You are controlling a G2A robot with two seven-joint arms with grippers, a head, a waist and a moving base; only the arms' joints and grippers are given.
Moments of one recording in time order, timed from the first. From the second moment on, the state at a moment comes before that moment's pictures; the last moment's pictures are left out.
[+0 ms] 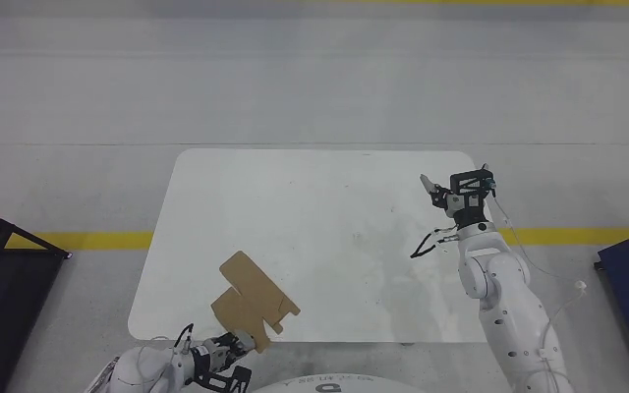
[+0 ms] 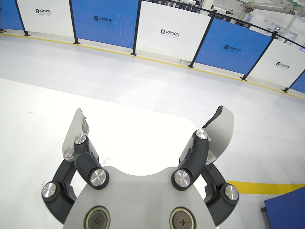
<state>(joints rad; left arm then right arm) 2.16 -0.94 -1.41 -1.91 2.85 -0.41 0.62 -1.73 -1.15 1.60 -1.80 -1.33 0.00 0.00</state>
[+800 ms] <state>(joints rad) 2.31 -0.93 -1.80 -2.18 2.34 -0.25 0.60 -1.73 -1.15 1.60 -1.80 -1.33 0.00 0.00</state>
